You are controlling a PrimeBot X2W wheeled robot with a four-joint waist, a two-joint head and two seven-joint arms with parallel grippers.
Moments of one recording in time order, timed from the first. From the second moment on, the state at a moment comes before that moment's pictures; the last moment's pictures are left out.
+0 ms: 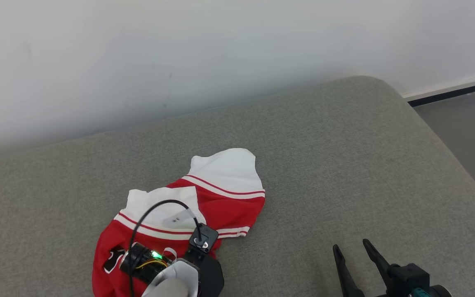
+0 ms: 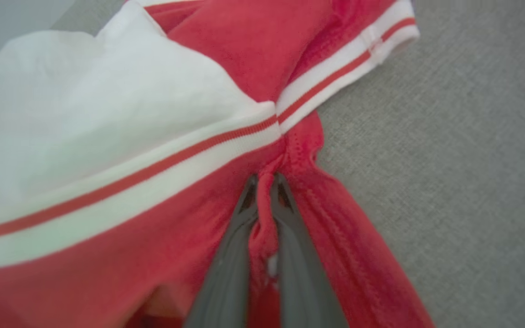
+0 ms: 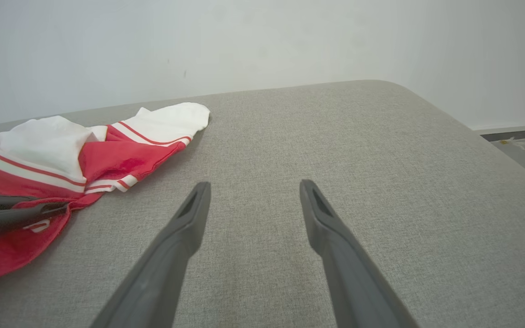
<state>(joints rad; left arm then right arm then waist) -0.63 0.08 -0.93 0.97 -0.44 0.10 0.23 0.07 -0.05 0.11 0.15 0.09 0.13 -0.06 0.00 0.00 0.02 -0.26</state>
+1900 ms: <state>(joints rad) -0.30 0.36 -0.47 0.58 -0.97 0.25 -0.24 0.07 -0.05 0.13 0.14 0.08 0.13 -0.04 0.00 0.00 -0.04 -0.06</state>
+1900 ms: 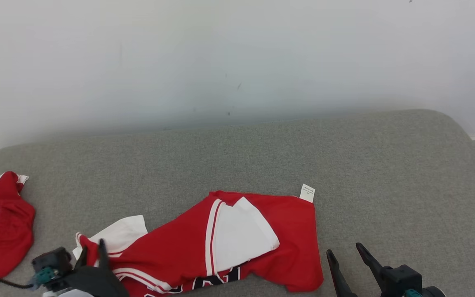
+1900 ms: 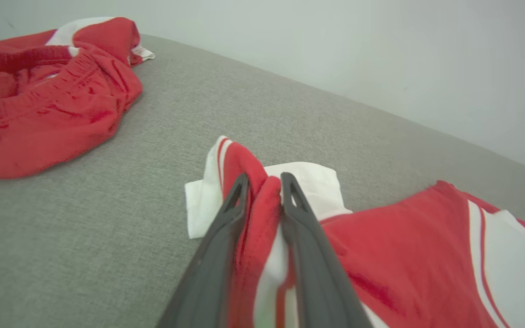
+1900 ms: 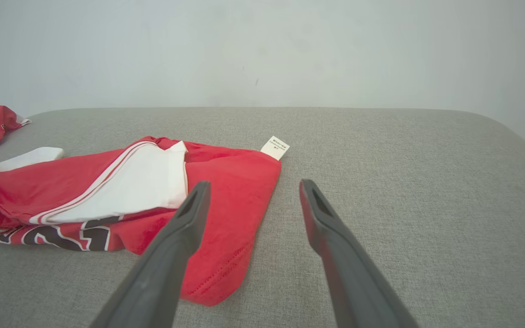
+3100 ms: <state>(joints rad) -0.56 0.25 -1.04 0.63 -0.56 0.04 0.12 0.07 -0.05 0.14 0.12 0.09 0.13 -0.03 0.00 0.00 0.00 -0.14</state>
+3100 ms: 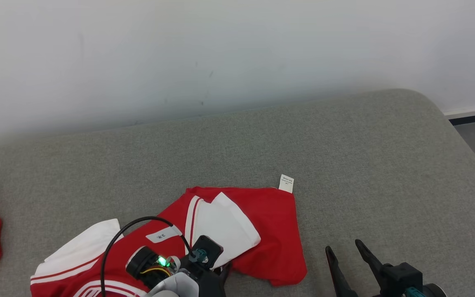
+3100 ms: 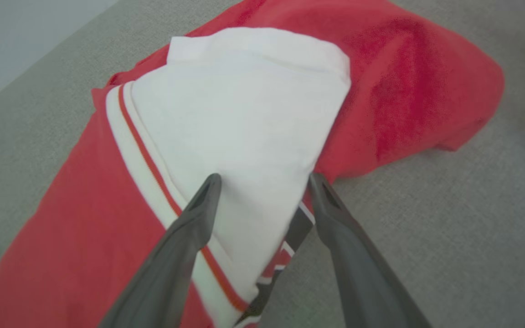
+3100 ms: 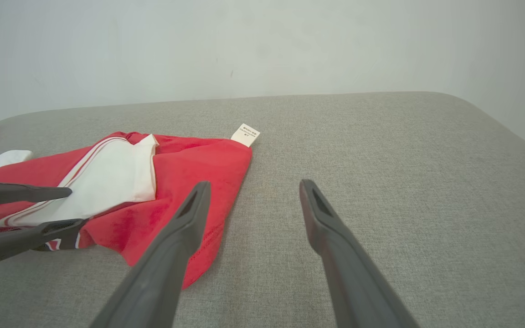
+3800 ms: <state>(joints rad) -0.61 0.18 -1.06 0.74 -0.57 0.02 0.08 0.06 -0.05 0.14 0.13 0.09 0.13 -0.04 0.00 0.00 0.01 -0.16</state>
